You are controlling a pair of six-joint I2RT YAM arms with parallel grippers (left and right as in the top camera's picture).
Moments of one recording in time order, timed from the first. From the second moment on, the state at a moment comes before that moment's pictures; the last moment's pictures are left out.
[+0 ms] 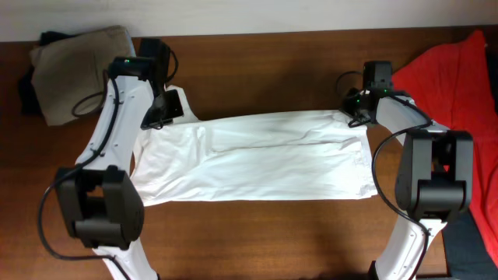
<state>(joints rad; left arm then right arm) -0.11 1.99 1.78 -1.24 -0.10 -0.38 -0.07 2.09 1.38 -0.39 -0.02 0.51</state>
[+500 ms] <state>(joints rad) -0.11 1.96 1.77 -1.34 -0.18 -0.41 -0.08 1.89 1.38 -0.56 0.00 0.52</state>
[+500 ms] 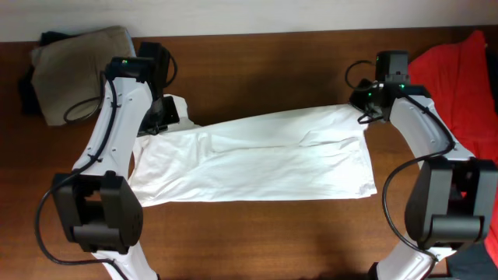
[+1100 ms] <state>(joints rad) -0.11 1.96 1.61 -1.37 -0.14 -0.42 -0.09 1.77 1.38 -0.86 0.05 0.52</state>
